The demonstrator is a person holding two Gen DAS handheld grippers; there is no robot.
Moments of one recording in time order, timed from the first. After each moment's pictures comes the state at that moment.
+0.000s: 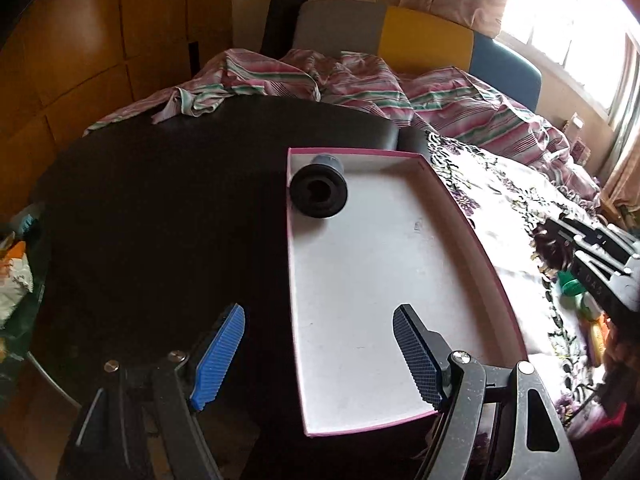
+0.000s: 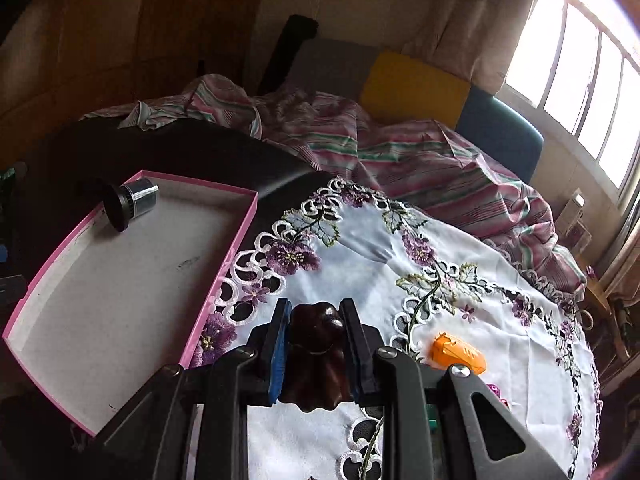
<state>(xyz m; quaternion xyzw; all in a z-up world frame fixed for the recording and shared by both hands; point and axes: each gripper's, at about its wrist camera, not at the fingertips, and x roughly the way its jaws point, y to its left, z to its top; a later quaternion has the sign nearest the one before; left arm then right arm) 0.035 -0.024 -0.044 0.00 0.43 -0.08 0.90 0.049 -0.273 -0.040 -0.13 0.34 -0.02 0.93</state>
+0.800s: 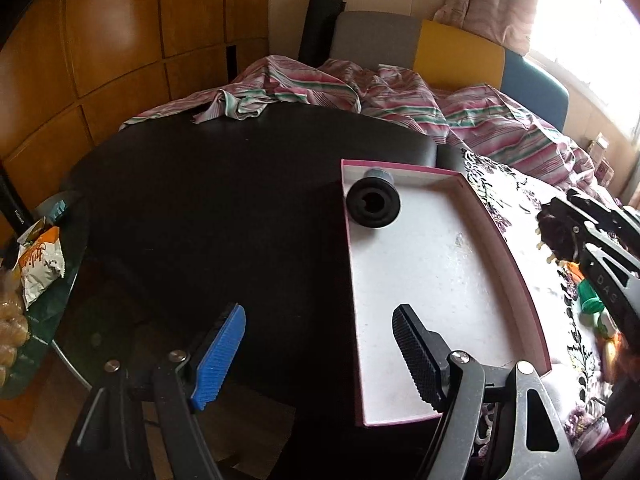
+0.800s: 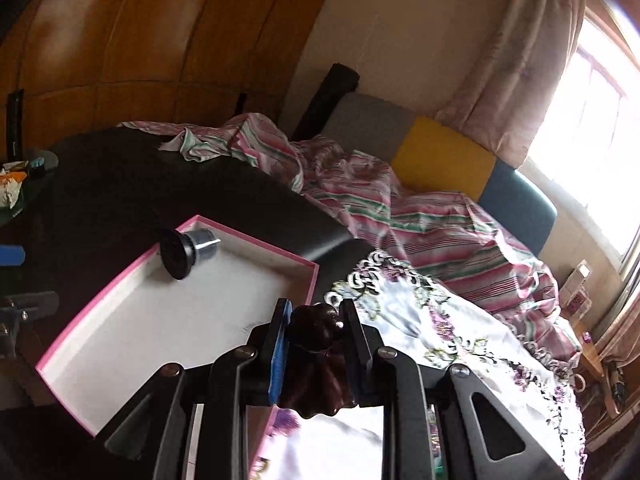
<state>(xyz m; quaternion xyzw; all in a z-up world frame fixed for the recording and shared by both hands) 0.026 0.011 -0.036 -0.02 0.41 -0.03 0.91 0.047 -0.193 -0.014 -0.18 0.27 0.02 0.94</state>
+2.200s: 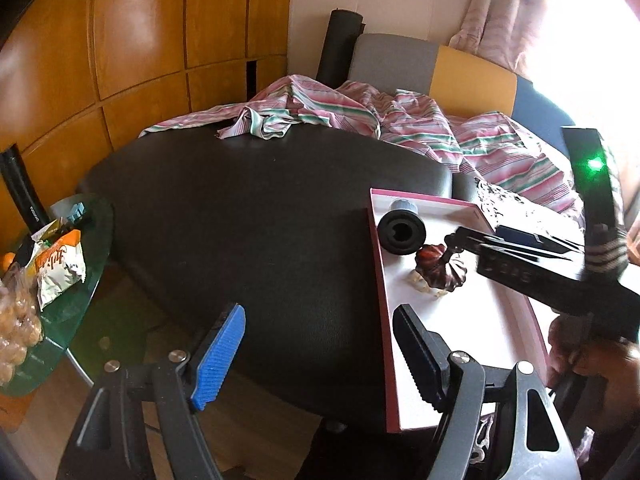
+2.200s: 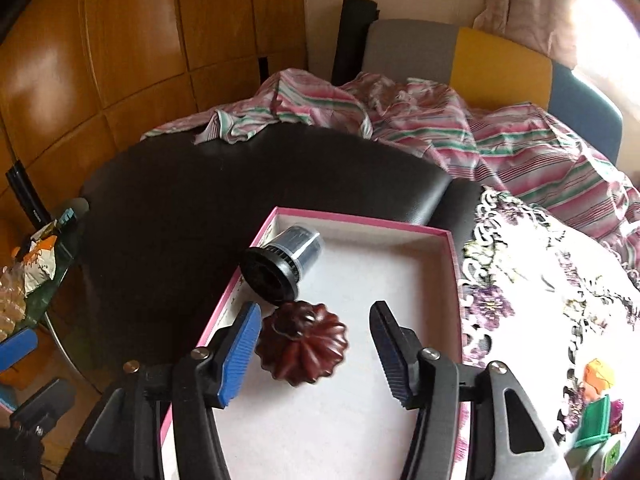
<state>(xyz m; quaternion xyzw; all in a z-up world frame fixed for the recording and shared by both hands) 0.020 0.040 -0.019 -0.03 0.38 -0.01 0.92 0.119 -0.142 -0.043 -0.03 0.39 0.10 0.92</state>
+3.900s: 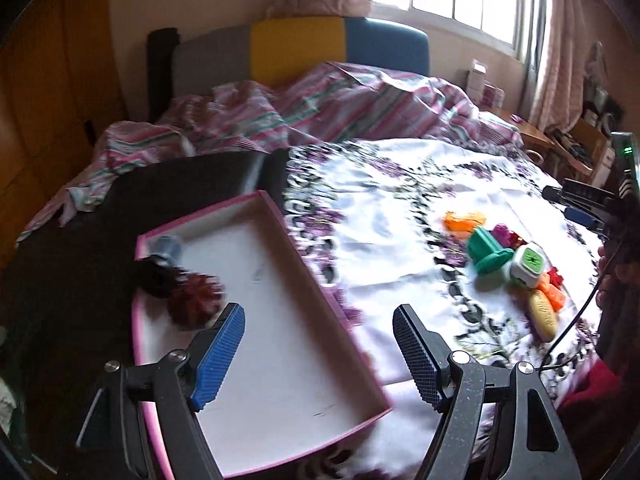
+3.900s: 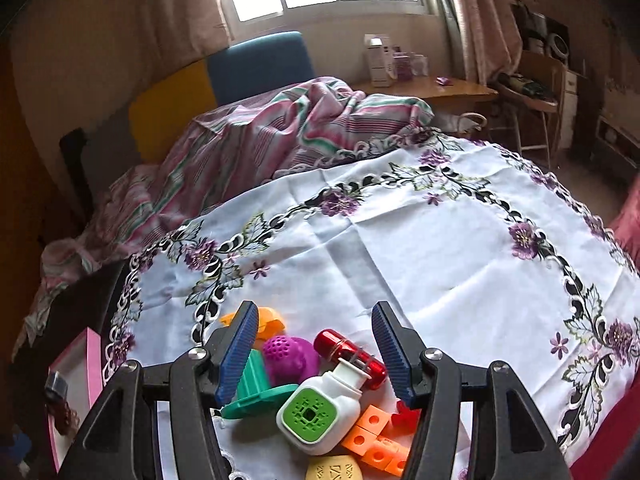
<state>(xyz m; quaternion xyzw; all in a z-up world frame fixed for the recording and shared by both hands) 0.027 -0.173 -0.006 0.10 0.39 -0.24 0.88 -0.033 -0.509 -0.025 0.24 0.30 -0.27 0.88</state>
